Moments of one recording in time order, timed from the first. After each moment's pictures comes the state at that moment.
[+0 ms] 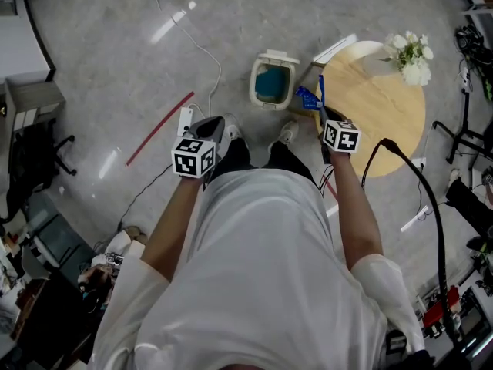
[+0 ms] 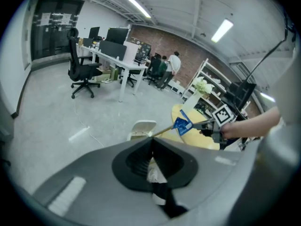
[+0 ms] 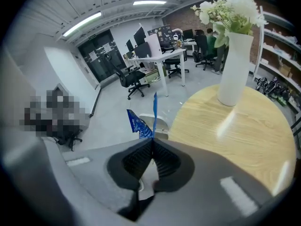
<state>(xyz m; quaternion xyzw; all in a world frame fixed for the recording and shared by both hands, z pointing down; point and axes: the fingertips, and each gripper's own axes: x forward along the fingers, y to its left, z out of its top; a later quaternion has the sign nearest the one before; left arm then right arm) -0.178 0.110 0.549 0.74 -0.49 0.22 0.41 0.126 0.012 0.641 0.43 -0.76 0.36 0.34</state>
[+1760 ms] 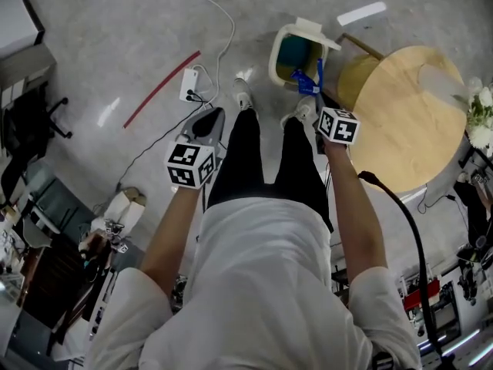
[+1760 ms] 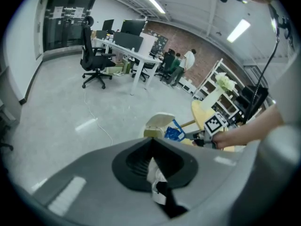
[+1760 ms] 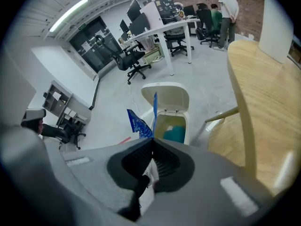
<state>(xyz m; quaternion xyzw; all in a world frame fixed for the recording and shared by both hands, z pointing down) -0.239 0.096 0.634 0.69 -0.52 0.22 0.44 0.020 0.008 0.788 0.38 -0.72 0.44 0.39</state>
